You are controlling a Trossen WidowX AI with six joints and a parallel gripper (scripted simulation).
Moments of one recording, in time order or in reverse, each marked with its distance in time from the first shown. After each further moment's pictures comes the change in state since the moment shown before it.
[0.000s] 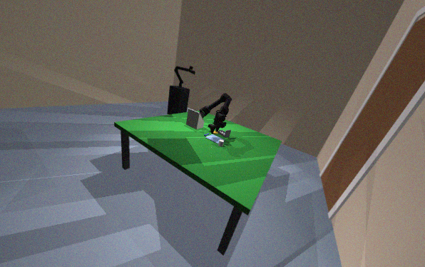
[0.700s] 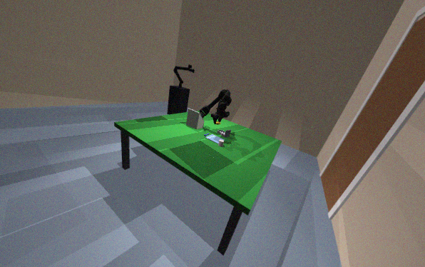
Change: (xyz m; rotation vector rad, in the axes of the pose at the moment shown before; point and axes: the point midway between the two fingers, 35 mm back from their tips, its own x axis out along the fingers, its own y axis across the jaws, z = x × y) arm -0.104 -0.004 0.006 -0.005 -0.003 -0.002
